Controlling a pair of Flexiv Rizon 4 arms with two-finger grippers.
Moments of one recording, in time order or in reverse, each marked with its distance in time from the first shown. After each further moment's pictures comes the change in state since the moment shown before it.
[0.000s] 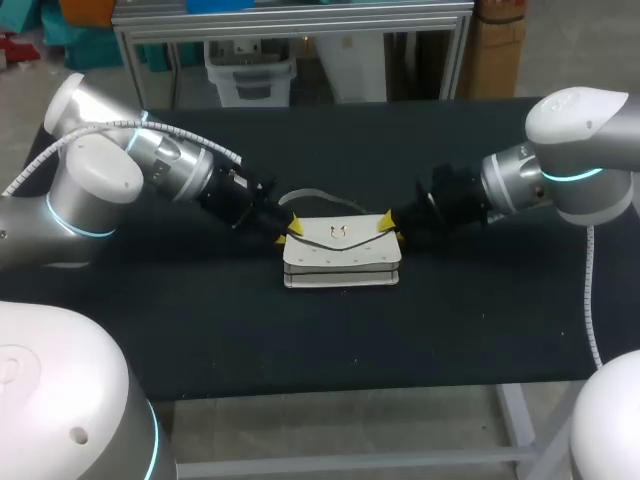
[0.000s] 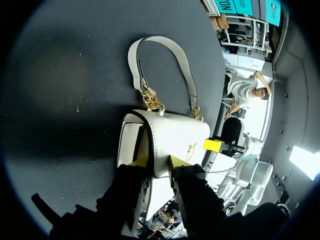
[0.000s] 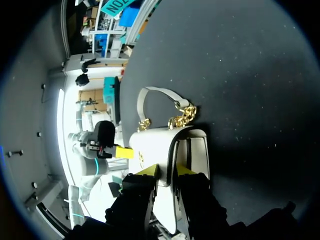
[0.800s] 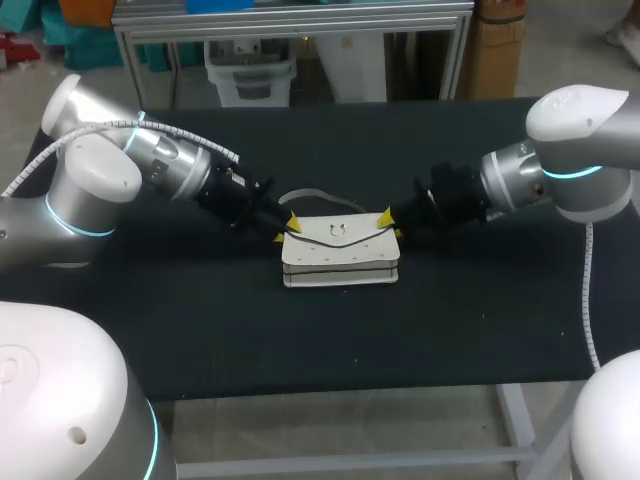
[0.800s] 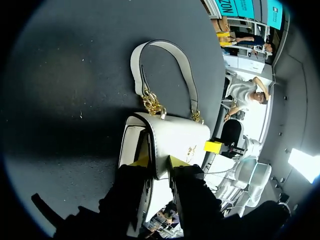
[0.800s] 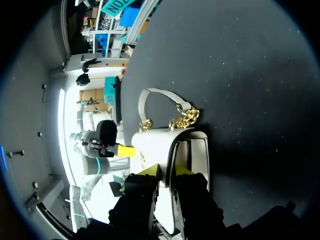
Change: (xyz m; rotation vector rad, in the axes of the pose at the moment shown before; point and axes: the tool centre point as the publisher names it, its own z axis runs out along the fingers) left arm -0.002 -0.006 -0.002 0.002 0.005 -0.015; right arm 0.002 0.004 0.000 0.010 0.007 0.002
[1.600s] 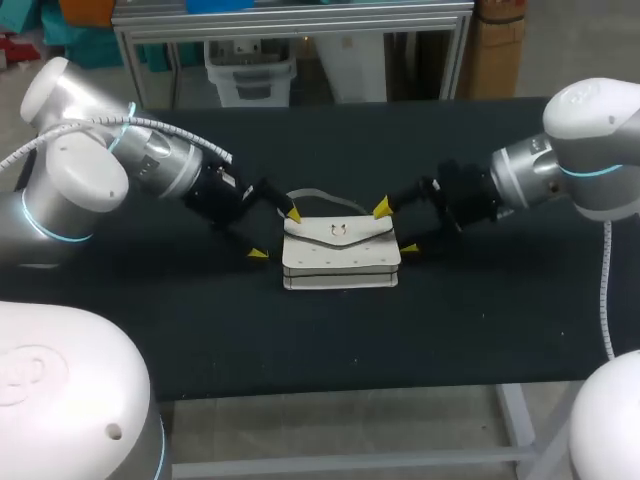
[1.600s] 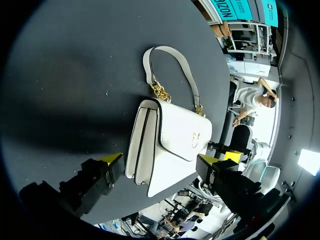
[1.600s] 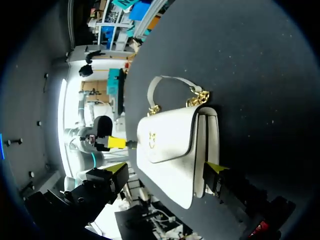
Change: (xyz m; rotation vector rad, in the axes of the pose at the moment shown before) left arm -0.005 0.028 -0.030 0.095 -0.105 0.006; right arm 0.014 -0.032 -0.019 0.030 -0.015 -0.067
